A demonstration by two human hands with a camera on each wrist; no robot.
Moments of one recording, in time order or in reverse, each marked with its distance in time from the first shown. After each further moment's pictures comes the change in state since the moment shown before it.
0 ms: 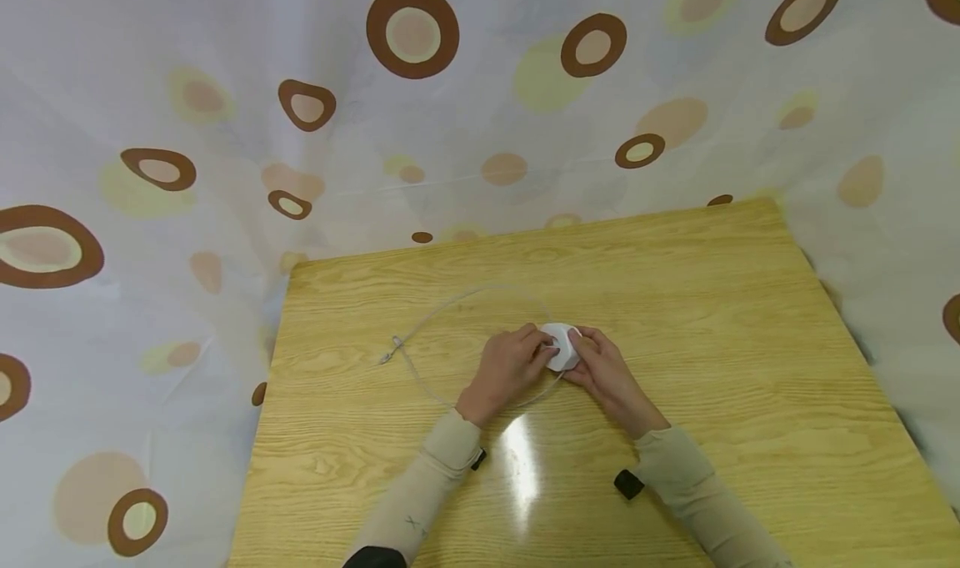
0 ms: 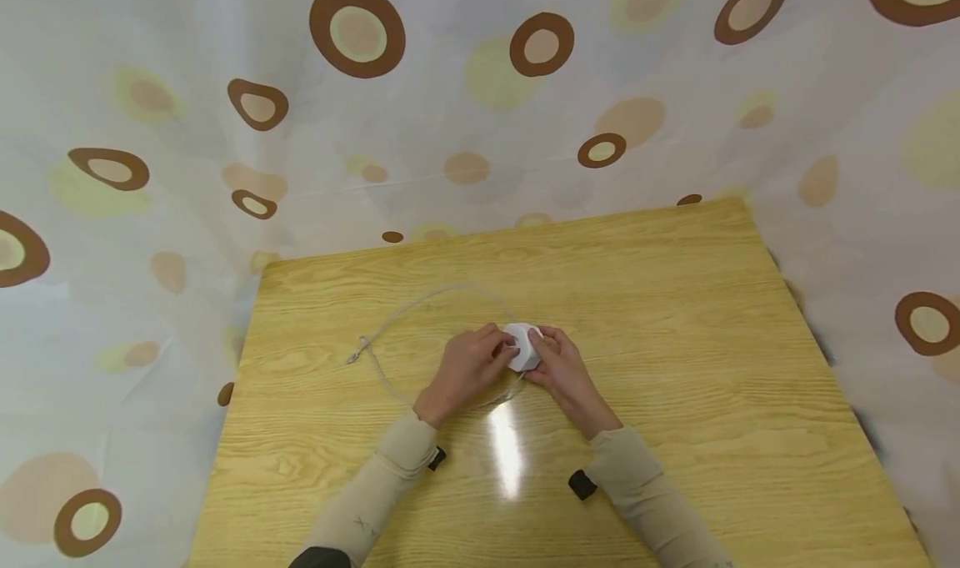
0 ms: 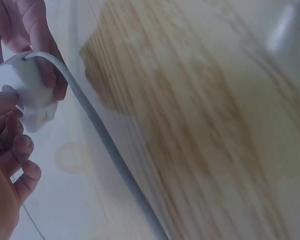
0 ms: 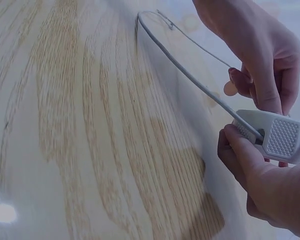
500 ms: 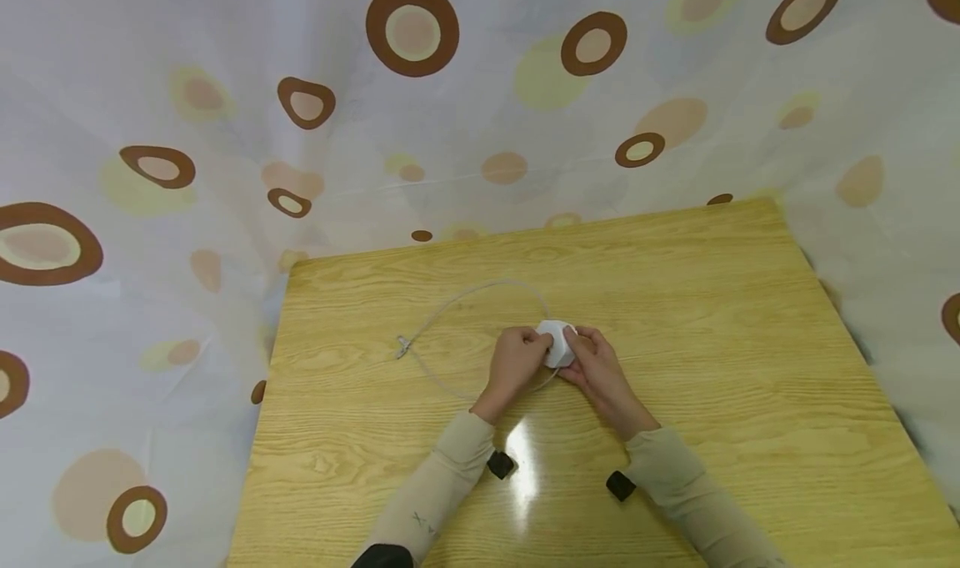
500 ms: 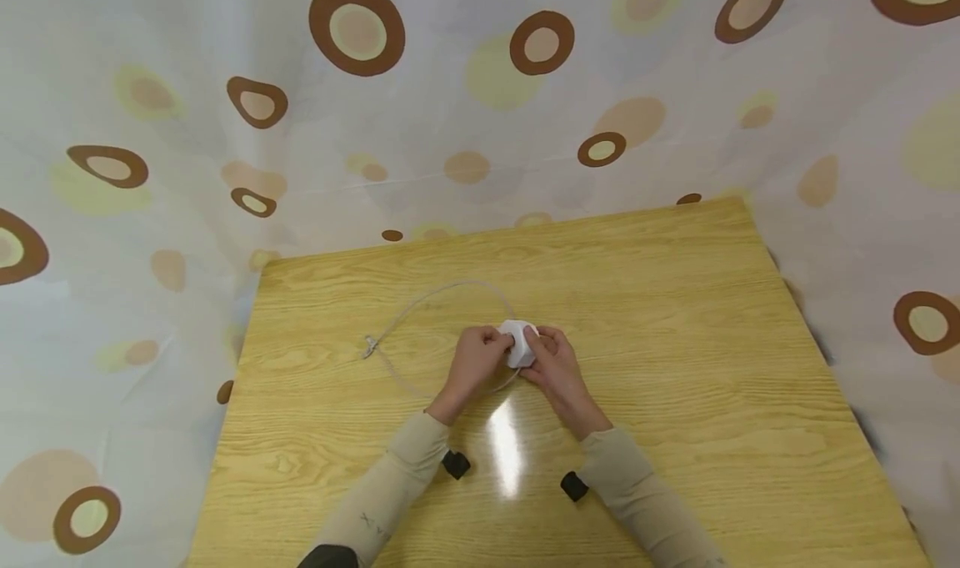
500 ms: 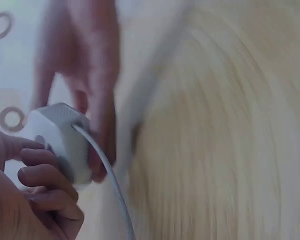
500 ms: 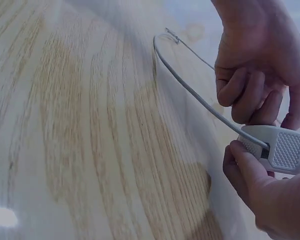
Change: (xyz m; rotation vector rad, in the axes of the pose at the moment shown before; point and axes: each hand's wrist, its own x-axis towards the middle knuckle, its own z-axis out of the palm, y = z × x) left_hand 0.019 0.026 0.000 -0.783 -0.106 -0.897; right_hand -0.001 0.003 0.011 0.019 0.113 0.002
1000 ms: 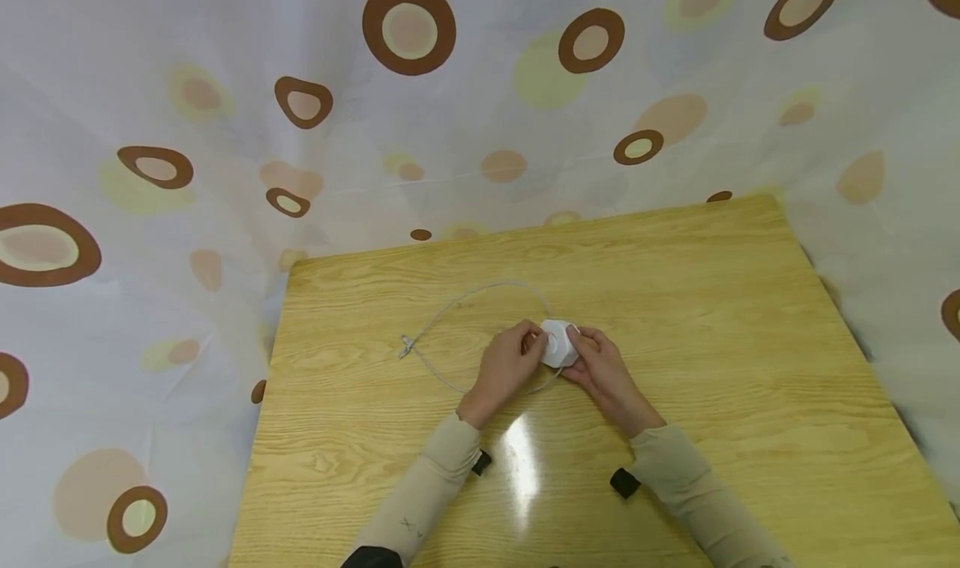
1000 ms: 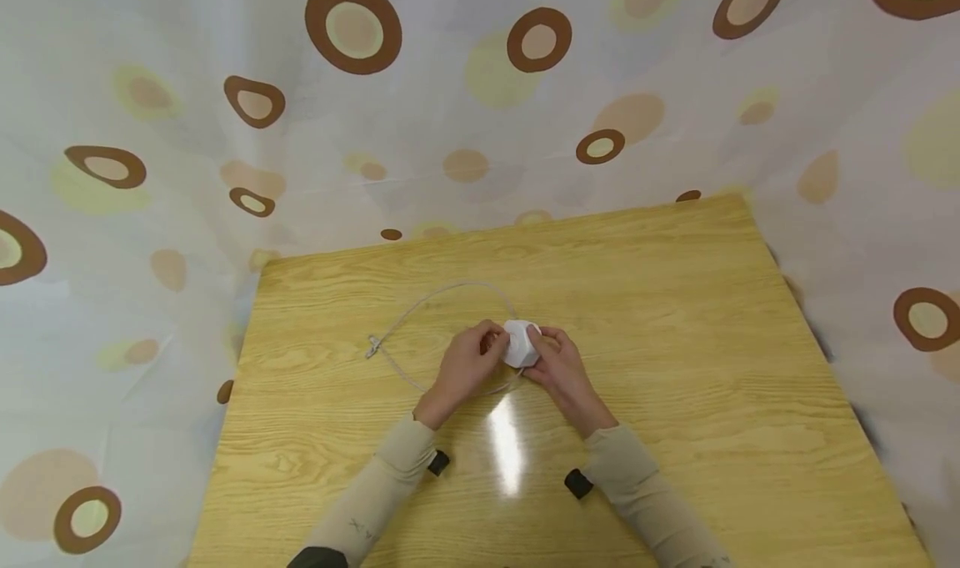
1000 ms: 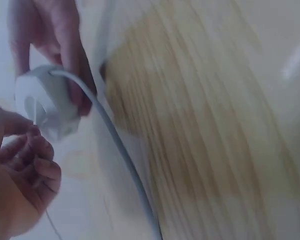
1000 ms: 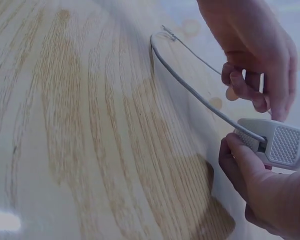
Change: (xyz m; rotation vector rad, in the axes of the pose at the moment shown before) left_hand -0.001 -0.012 -0.019 0.379 -0.069 0.361; right_hand 0.002 -0.002 -0.009 0.019 -0.032 0.043
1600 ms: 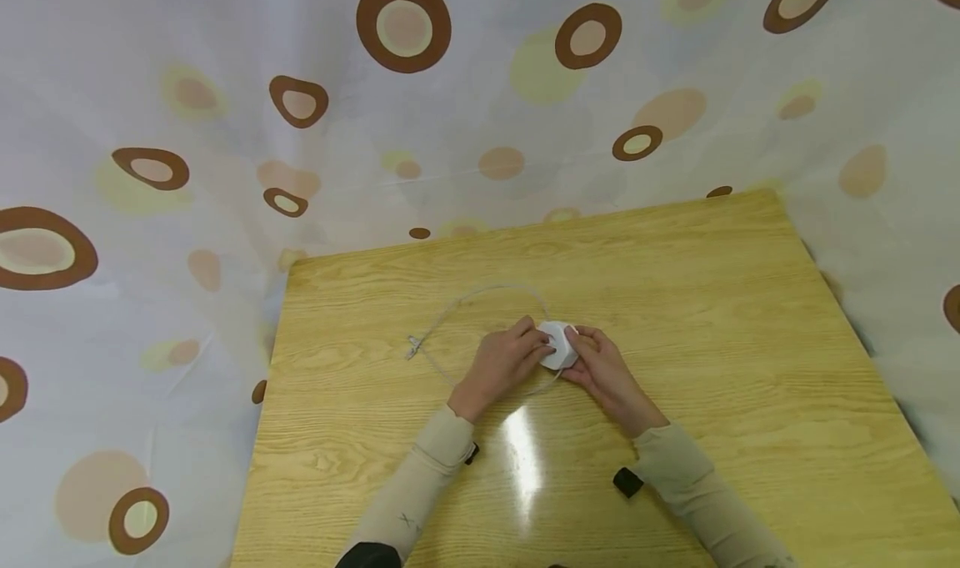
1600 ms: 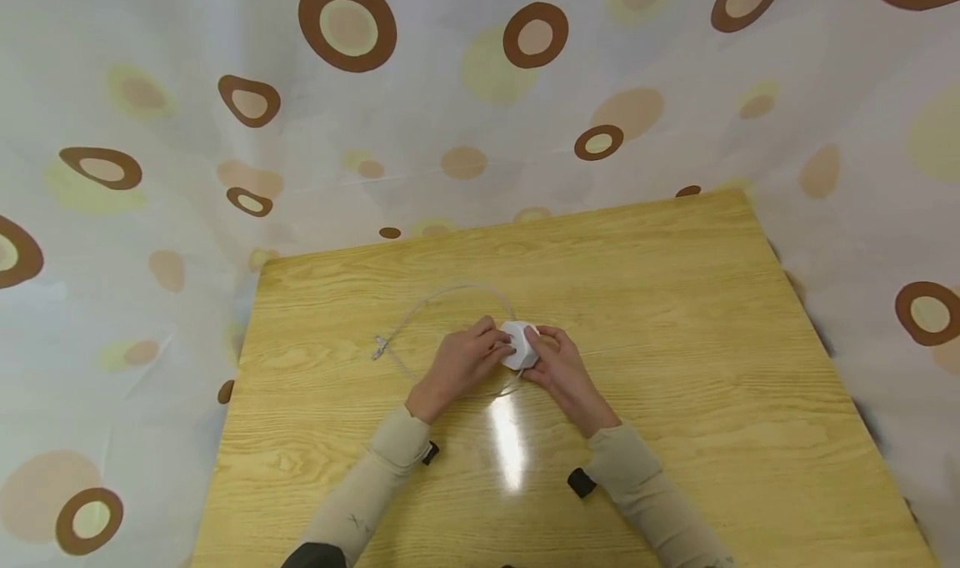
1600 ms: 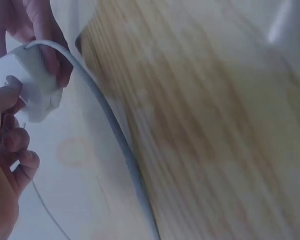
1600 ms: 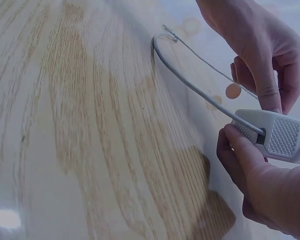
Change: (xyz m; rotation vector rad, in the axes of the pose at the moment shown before) left_hand -0.003 -0.011 -0.006 0.449 0.111 0.508; right_hand -0.003 0.003 -0.003 -0.033 -0.056 -0.007
